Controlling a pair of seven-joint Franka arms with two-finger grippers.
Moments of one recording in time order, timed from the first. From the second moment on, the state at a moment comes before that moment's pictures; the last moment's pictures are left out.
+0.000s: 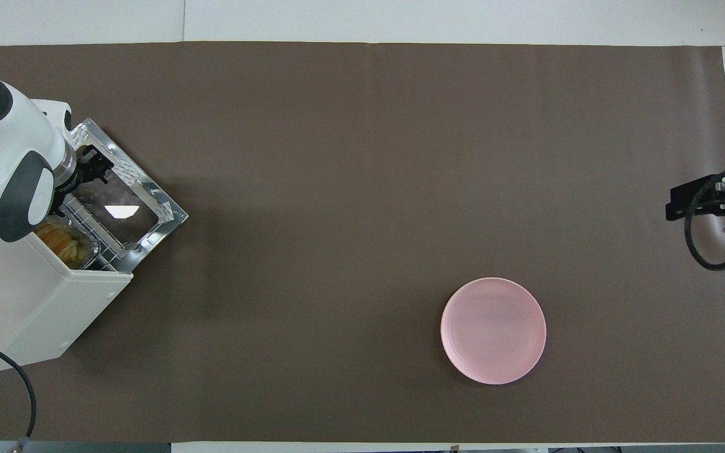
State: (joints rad) left arm -0.01 0.28 -0.03 -1.85 0.32 2.01 -0.93; right arm -0.11 -0.05 0.07 -1.65 -0.01 1.51 0.08
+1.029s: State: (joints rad) left arm -0.15 0.31 -0.05 -1.76 0.31 2.07 -0.74; right arm -0.11 -0.05 0.07 -1.66 -0.01 1.51 0.08
